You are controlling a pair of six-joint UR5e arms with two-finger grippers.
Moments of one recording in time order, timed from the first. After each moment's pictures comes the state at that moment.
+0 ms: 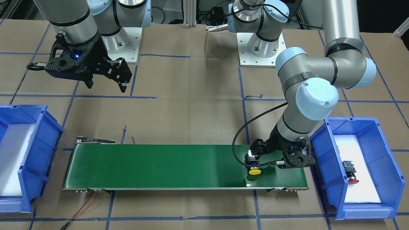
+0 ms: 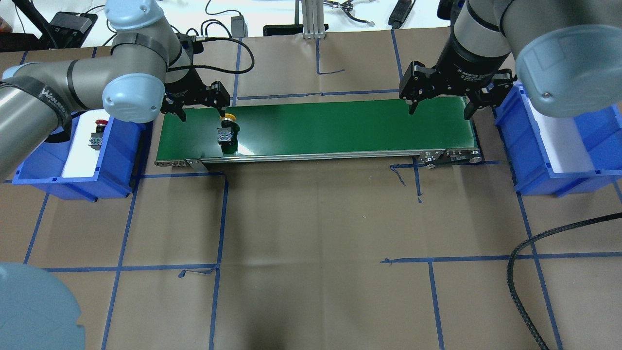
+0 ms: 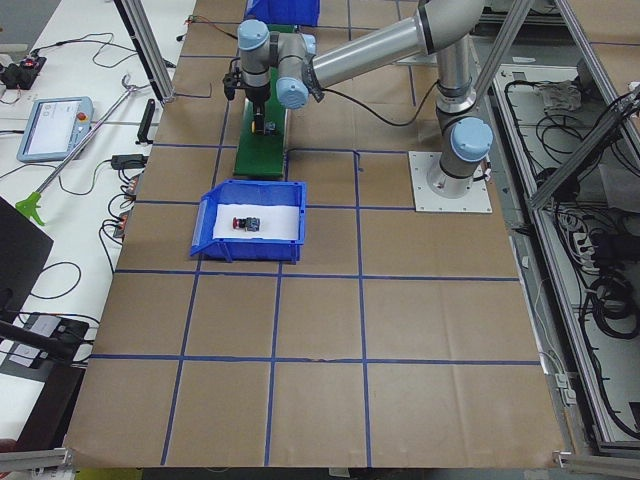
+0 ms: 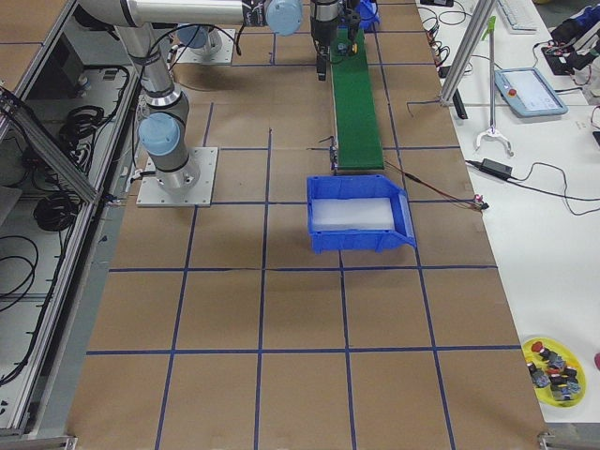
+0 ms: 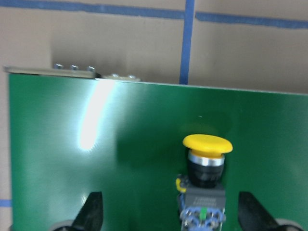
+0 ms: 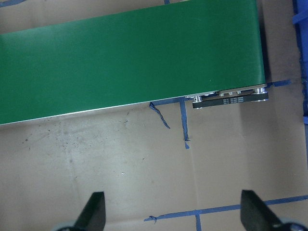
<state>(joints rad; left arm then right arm) -1.53 -1.92 -1.60 -1.13 1.56 -0.04 1.62 -1.57 1.62 -1.68 -1.54 0.20</state>
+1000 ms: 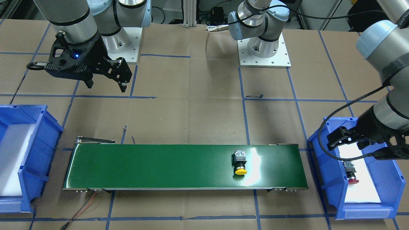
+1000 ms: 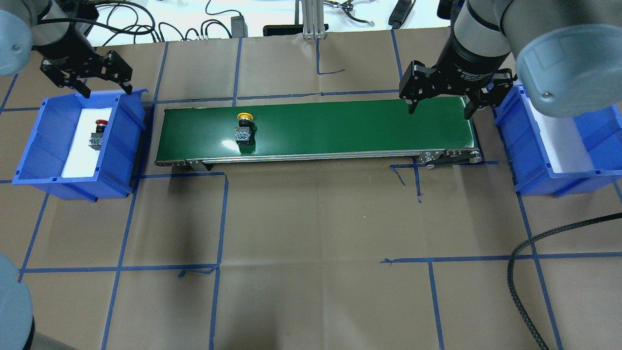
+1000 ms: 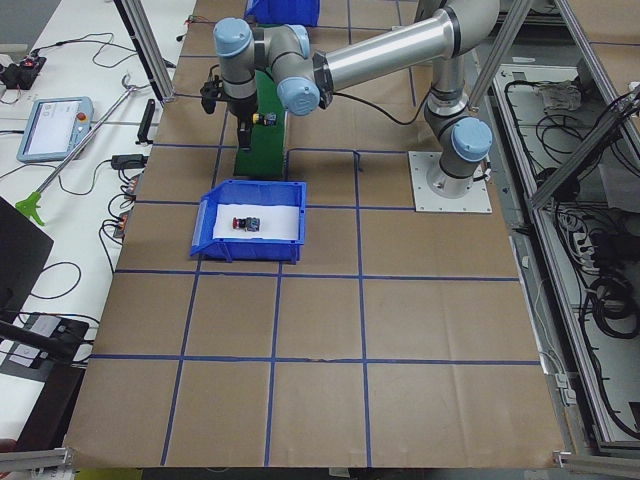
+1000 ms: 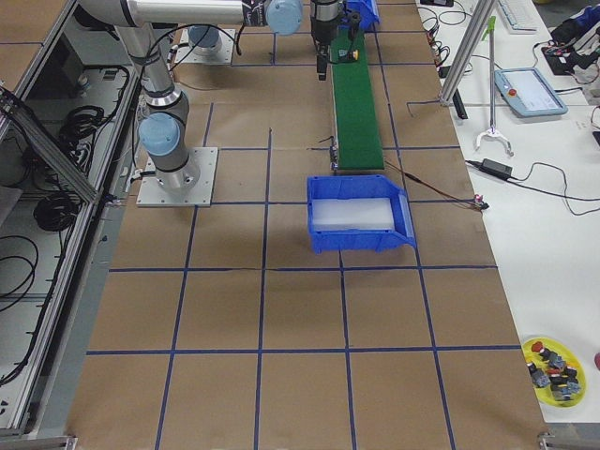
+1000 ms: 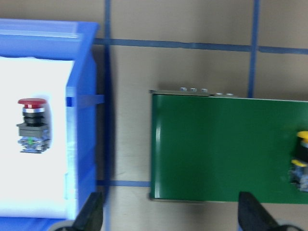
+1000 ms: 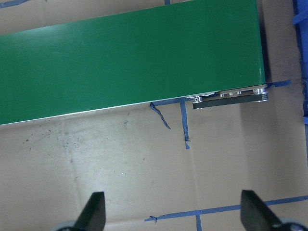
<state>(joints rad) -1.22 -1.90 -1.44 -1.35 1.56 0.33 1.62 -1.57 1.62 -1.68 -1.54 0.20</state>
